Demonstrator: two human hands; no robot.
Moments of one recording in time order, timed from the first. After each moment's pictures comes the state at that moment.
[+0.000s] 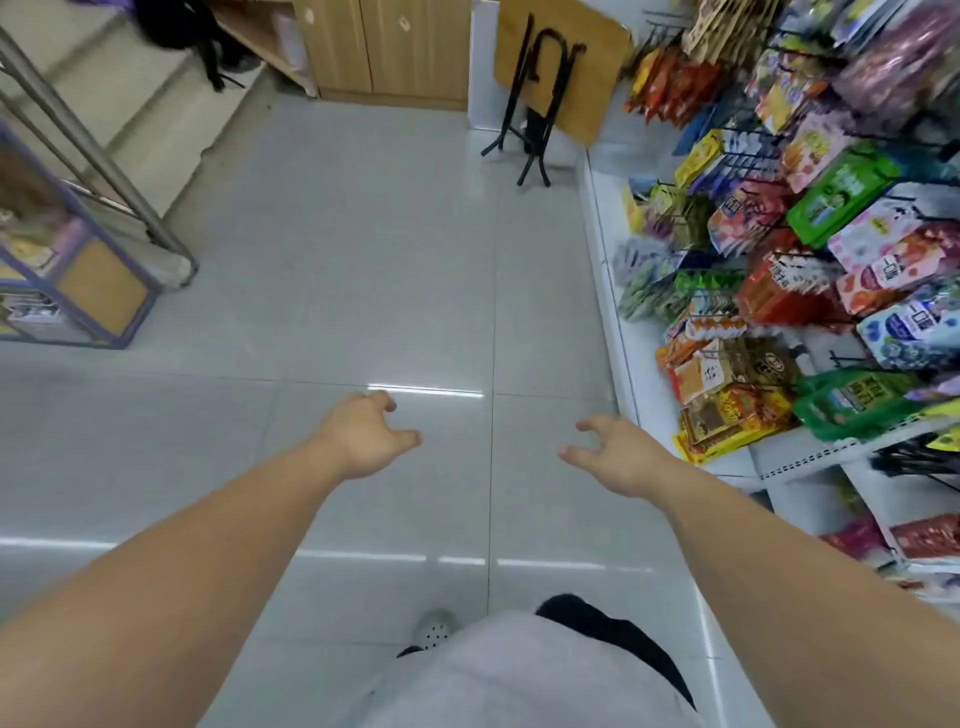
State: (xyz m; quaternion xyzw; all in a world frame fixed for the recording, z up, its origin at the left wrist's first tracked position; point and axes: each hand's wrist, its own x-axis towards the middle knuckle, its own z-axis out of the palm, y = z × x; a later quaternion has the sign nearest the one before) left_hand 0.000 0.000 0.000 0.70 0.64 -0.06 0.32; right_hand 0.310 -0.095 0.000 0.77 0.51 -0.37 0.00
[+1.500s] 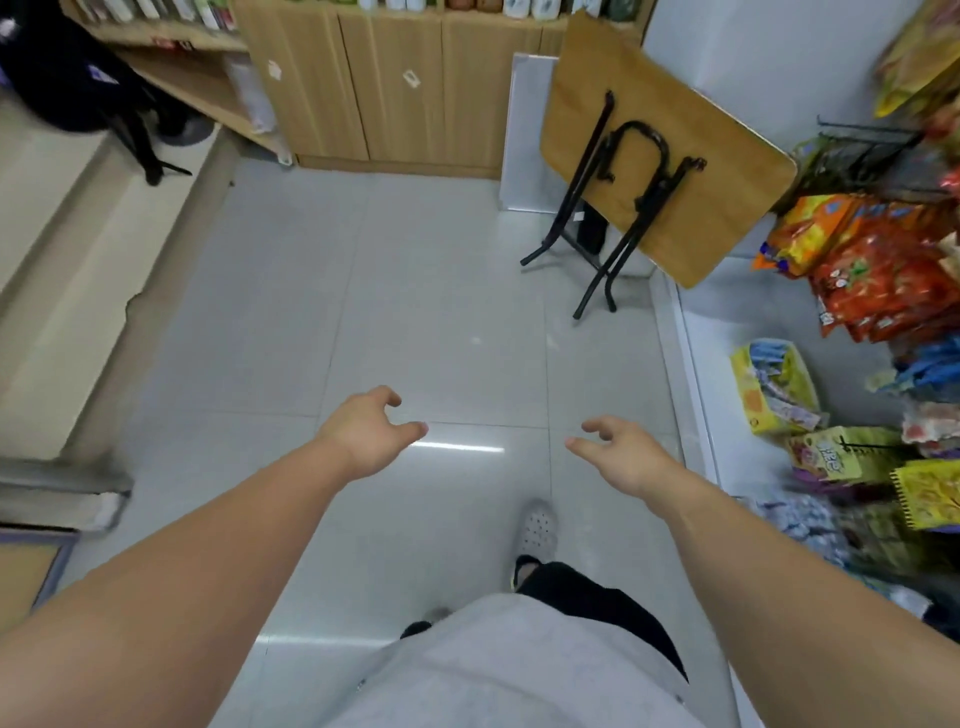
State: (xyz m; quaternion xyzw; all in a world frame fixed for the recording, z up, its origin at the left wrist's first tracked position) left_hand 0.128 1.049 -0.027 0.63 0.66 -0.04 0.40; right_hand 0.432 0.949 -0.032 0.79 0.38 -0.47 -0.11
